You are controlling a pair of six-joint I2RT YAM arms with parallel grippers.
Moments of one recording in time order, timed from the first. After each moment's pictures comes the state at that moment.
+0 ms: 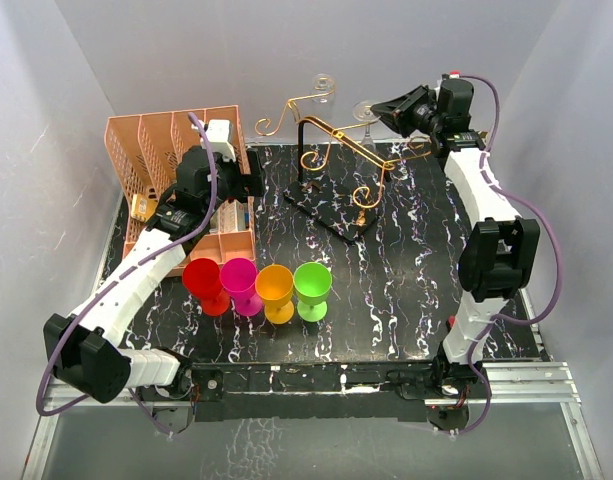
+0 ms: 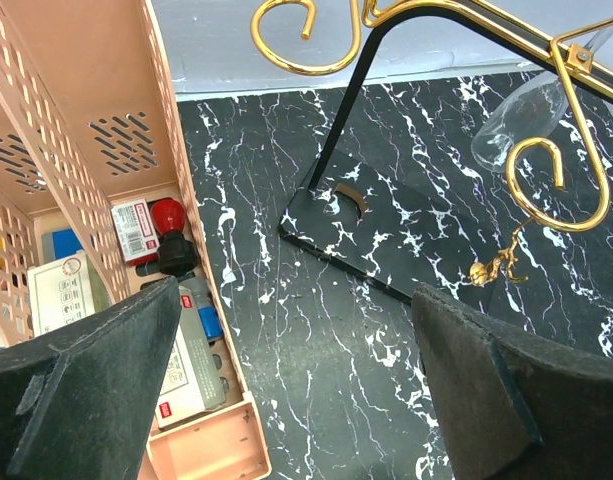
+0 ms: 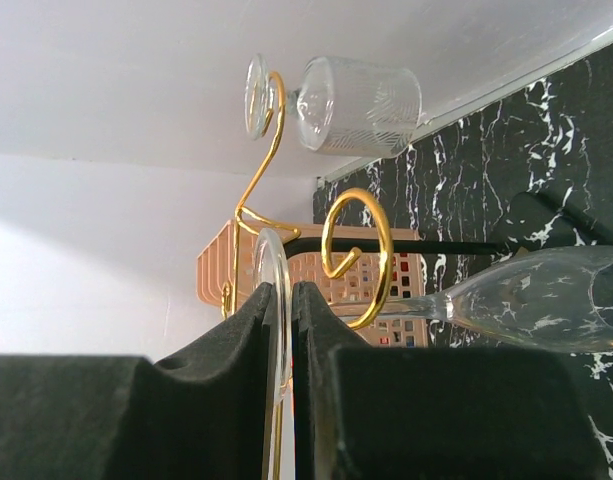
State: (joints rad) left arm -0.44 1.29 1.19 -0.18 -0.13 -0.20; right arm 0.03 1.89 1.77 -0.10 -0.53 1.13
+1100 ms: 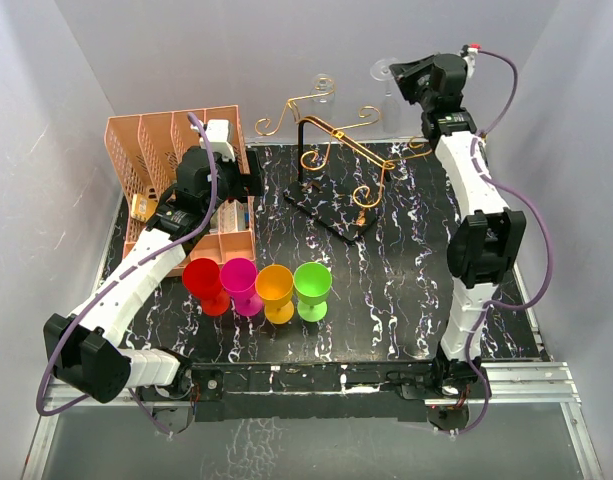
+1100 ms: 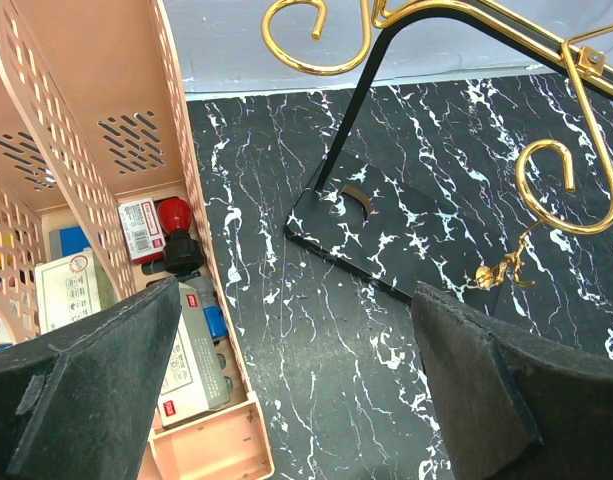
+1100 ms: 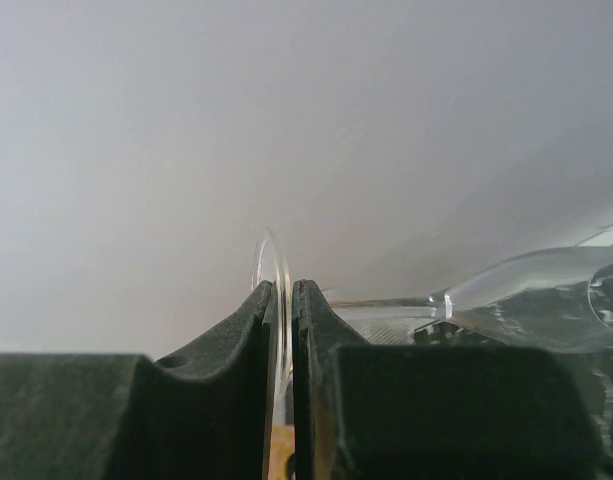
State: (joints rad) left arm -0.44 1.29 1.19 -0.18 -0.15 -0.20; right arm 0.09 2.04 2.10 -0.11 -0.05 1.09
